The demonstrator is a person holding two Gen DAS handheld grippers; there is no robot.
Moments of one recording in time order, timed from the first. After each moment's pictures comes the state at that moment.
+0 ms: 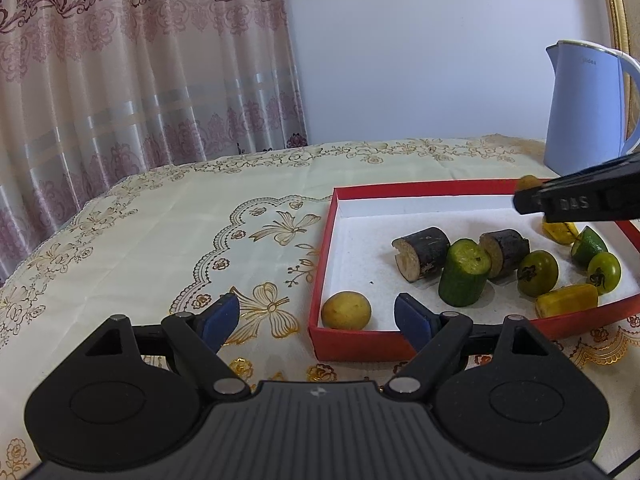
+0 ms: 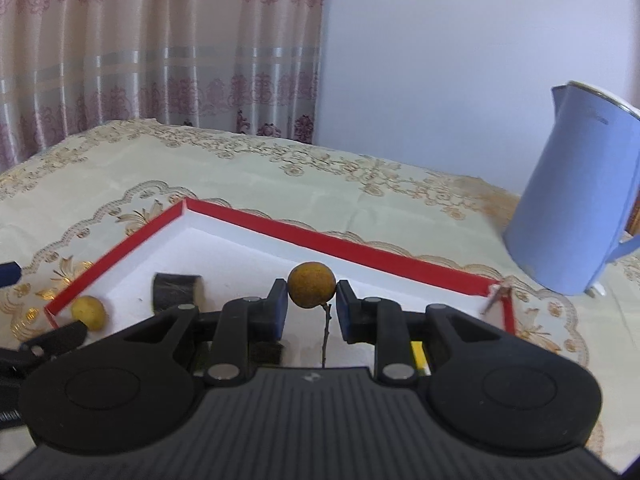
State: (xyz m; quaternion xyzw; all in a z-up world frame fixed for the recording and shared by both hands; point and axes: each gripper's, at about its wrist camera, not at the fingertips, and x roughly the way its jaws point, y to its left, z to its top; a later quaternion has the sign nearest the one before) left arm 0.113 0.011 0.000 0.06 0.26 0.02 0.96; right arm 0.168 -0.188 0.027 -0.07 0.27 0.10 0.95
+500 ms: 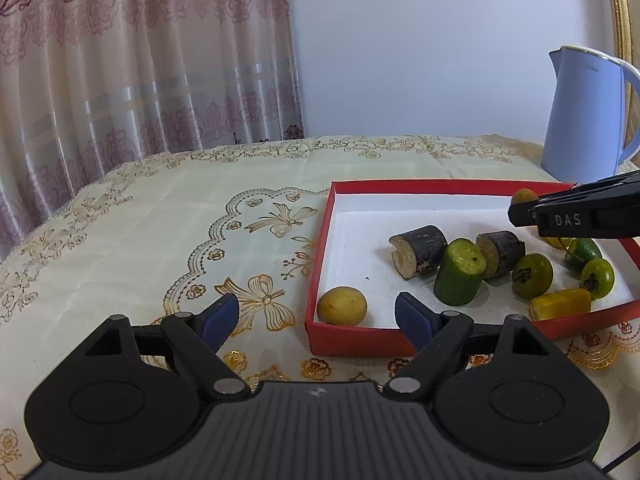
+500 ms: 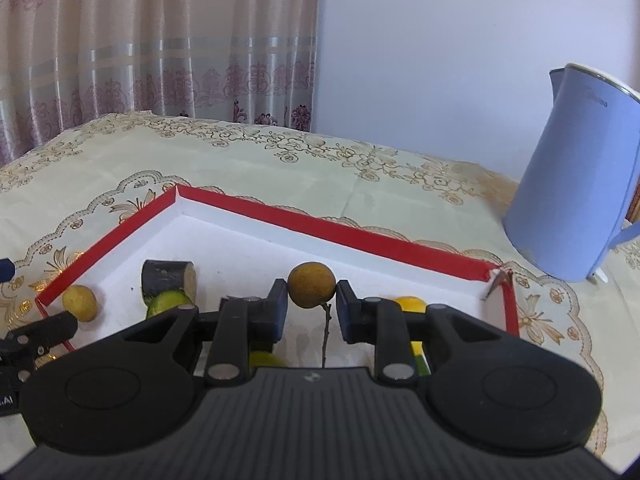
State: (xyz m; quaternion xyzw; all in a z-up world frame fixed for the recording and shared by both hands) left arm 0.113 0.016 0.001 0.03 0.27 0.01 0.96; right arm 0.176 -0.185 0.021 -0.06 0.29 0.10 0.95
